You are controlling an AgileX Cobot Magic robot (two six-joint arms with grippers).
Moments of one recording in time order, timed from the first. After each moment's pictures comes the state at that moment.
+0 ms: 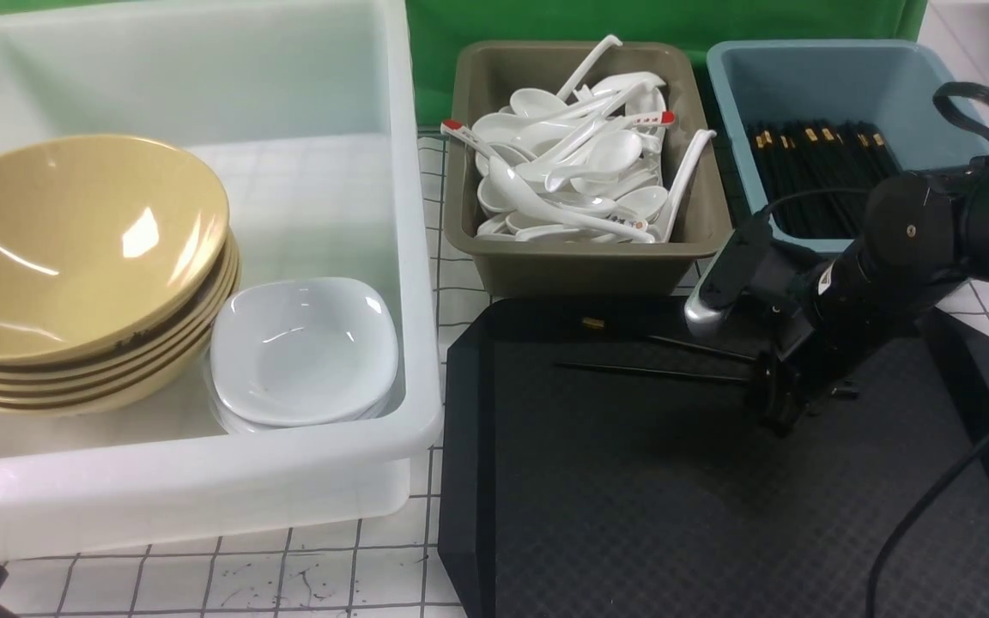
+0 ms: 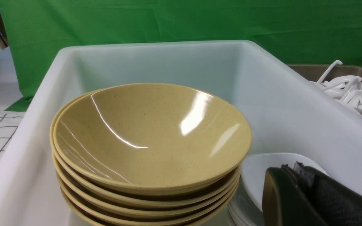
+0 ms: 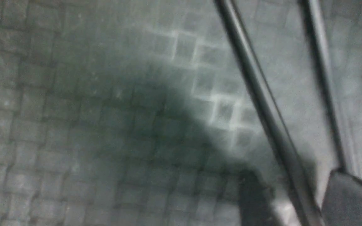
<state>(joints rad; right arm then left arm) 0.27 1.86 -1.14 0.08 0.63 -0.74 -0.06 0.19 -0.27 0.02 0.27 -0.04</state>
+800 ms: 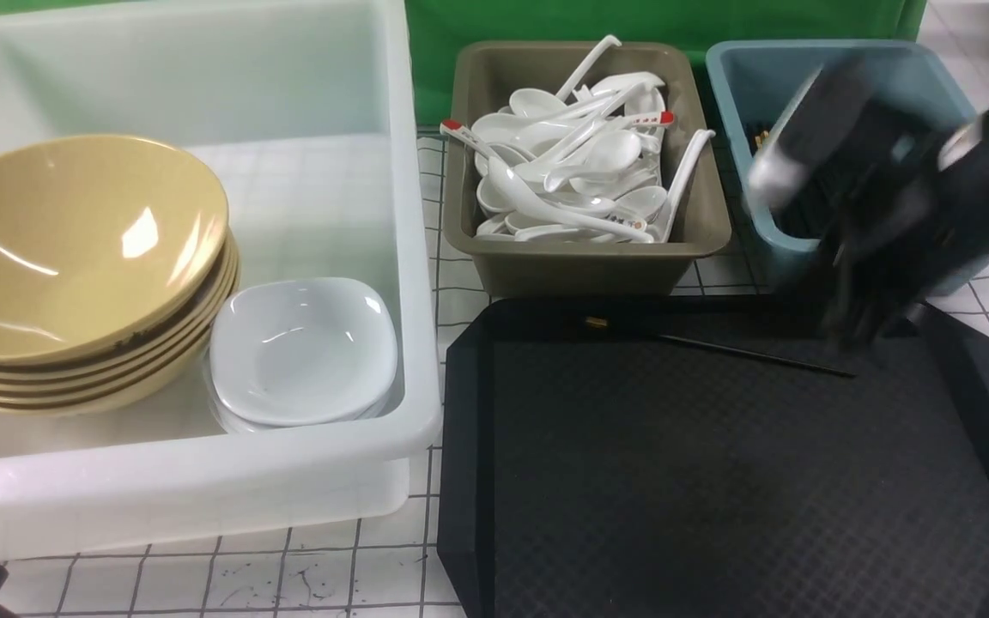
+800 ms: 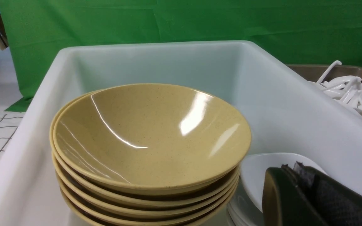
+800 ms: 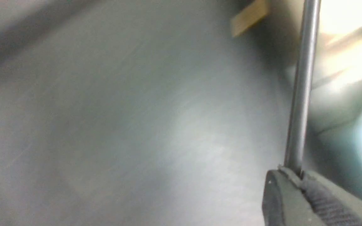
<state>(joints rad) 0.25 1.44 -1.21 0.23 0.76 -0.75 -0.06 0.19 -0.27 0.02 0.27 -0.04</state>
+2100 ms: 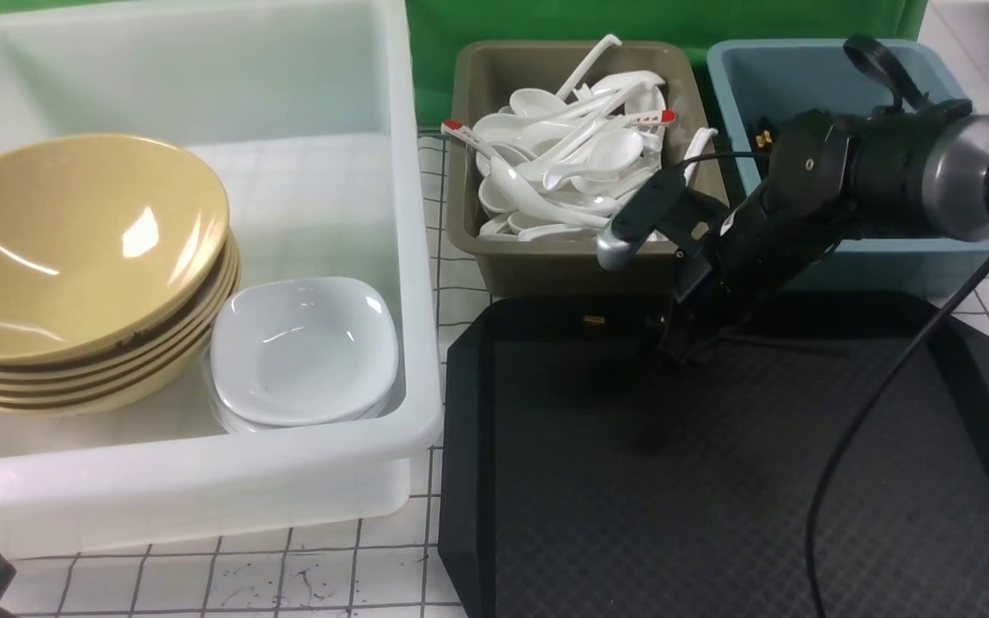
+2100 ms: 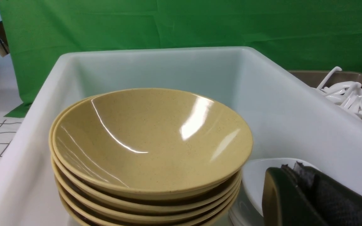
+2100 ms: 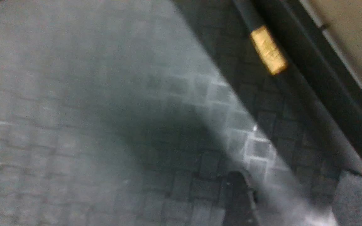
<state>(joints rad) 0.33 2.06 -1.44 0.29 0.68 -0.78 -0.06 0.19 -0.24 0.02 0.20 -0.04</state>
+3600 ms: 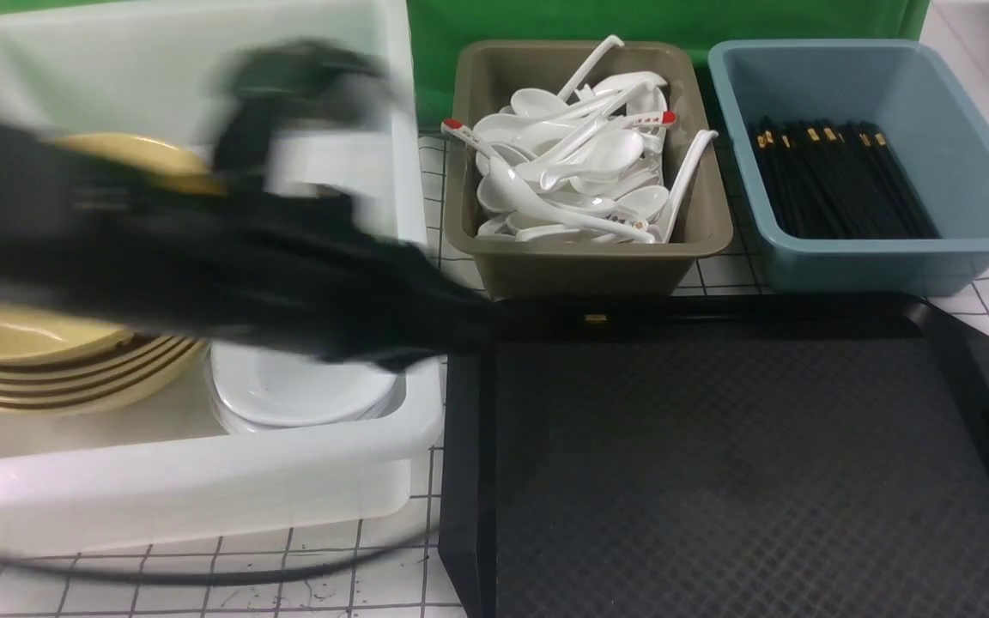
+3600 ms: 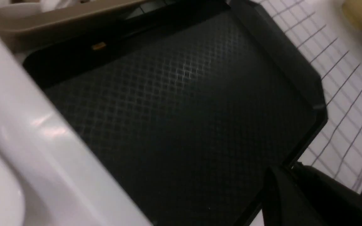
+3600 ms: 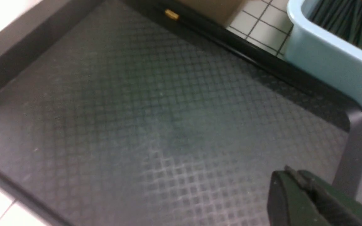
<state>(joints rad) 0.16 0.74 -0.55 0.28 0.58 -0.55 -0.57 1.33 -1.08 -0.58 0.71 0.35</state>
